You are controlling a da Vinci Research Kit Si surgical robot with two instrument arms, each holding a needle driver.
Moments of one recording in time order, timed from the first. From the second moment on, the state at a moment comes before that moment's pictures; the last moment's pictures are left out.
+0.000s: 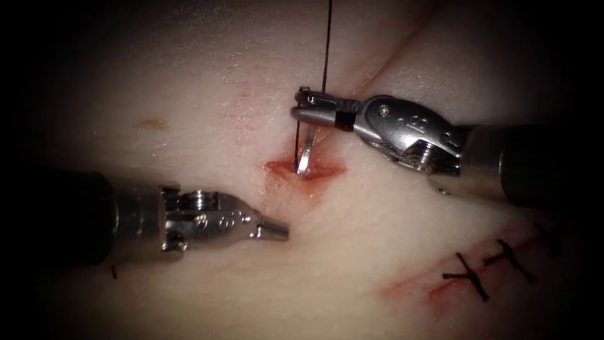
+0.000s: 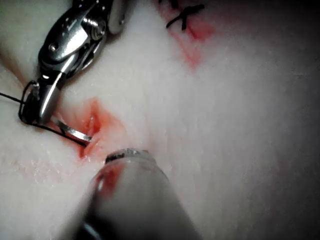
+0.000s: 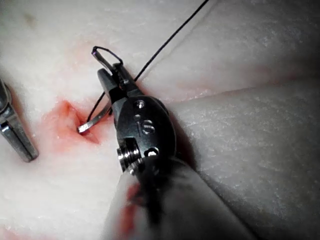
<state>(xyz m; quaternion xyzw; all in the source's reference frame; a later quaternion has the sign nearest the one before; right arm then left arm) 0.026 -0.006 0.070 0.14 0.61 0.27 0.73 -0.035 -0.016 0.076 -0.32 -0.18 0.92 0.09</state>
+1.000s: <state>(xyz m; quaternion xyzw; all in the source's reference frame) 0.028 -0.006 0.070 0.29 0.59 0.27 0.70 -0.033 -0.017 0.077 -0.32 -0.18 0.93 0.09</state>
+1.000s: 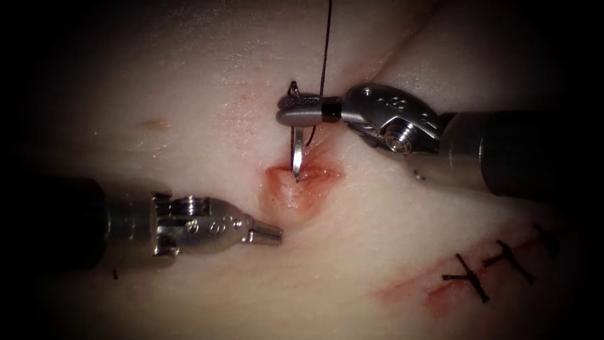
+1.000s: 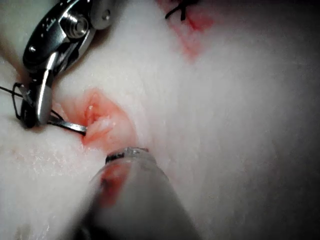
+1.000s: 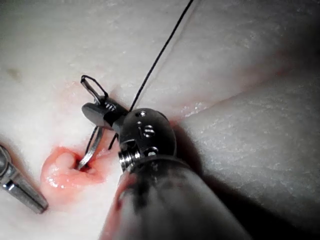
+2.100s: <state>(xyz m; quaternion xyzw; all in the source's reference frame) 0.028 -0.012 0.067 0.44 0.52 0.34 0.64 -0.034 -0.017 0.077 -0.33 -0.18 0.92 0.09</state>
